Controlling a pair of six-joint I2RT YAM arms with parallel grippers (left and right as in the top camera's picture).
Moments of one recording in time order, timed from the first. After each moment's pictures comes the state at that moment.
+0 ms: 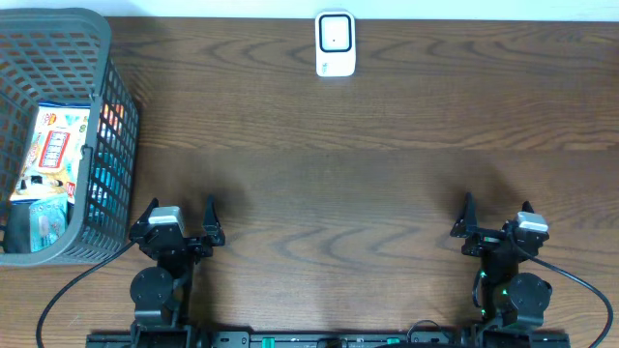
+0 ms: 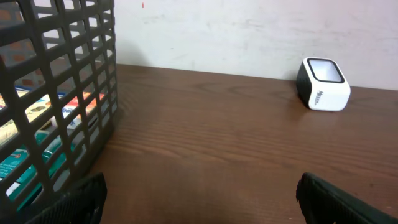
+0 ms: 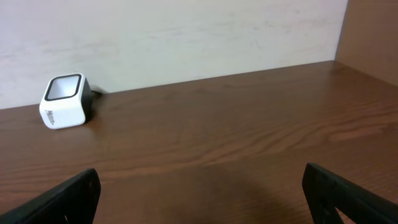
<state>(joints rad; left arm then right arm) -0.01 0.04 0.02 -0.12 -0.03 -0.09 -0.11 0.01 0.01 -0.07 0.02 0.11</state>
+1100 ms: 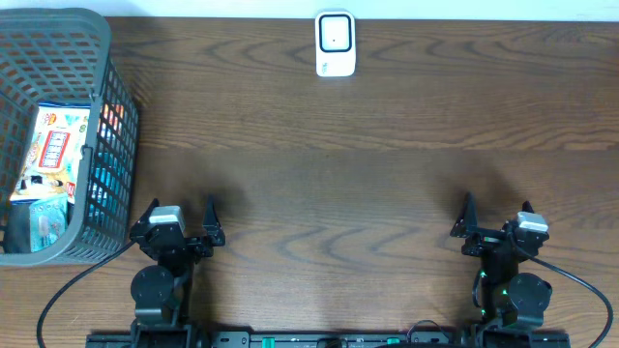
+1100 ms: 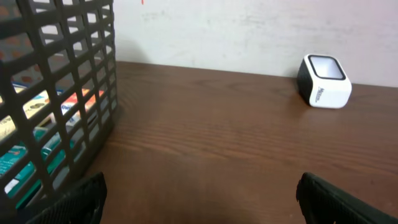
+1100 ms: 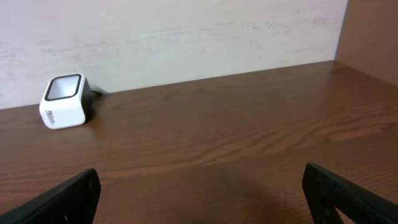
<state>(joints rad) -0.01 0.06 0.02 -0.12 -0.03 -0.09 -0.11 0.01 0.01 -0.07 0.02 0.11</state>
